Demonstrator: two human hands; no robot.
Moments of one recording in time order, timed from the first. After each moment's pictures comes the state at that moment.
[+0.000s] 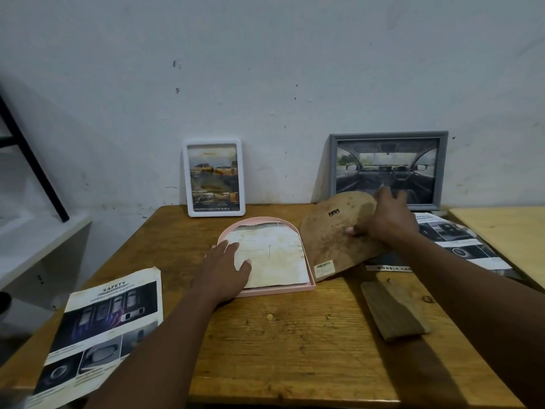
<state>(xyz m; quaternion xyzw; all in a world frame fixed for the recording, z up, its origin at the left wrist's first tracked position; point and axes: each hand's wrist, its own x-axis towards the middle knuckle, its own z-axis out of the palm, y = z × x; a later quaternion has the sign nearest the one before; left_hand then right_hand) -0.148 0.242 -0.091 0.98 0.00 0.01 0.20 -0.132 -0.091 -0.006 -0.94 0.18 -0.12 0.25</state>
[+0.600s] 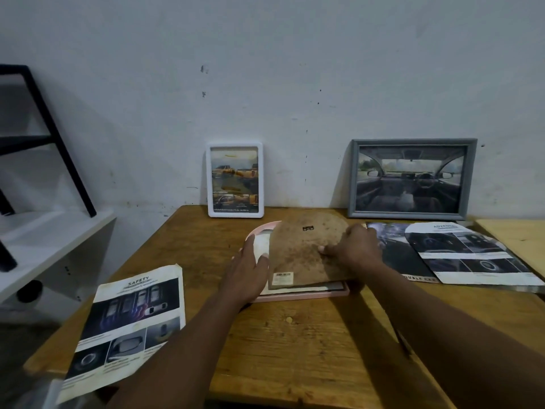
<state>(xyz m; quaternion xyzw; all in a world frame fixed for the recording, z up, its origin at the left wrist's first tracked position) -0.158 0.228 -0.090 0.92 0.03 0.01 0.40 -0.132 -0.001 -0.048 -0.92 0.16 -0.08 0.34</state>
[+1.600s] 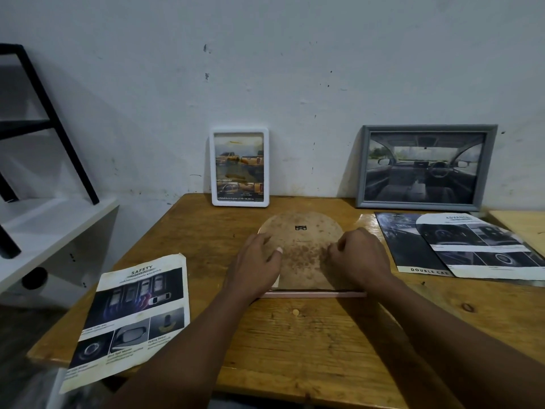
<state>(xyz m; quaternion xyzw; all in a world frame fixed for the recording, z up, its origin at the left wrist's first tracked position) -0.165 0.222 -0.091 0.91 -0.01 0.10 0.39 -0.154 0.006 -0.067 -0.97 0.04 -0.14 0.20</state>
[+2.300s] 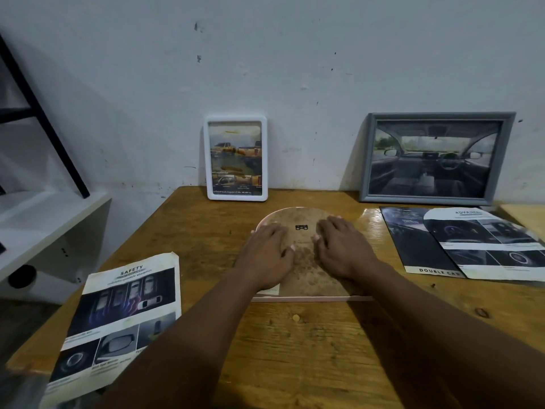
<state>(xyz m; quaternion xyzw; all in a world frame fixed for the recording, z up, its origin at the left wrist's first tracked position) -0.131 0.212 -0.086 0.98 -0.11 0.03 0.19 -0.123 0.020 -0.076 -0.98 -0.11 -0.05 0.15</state>
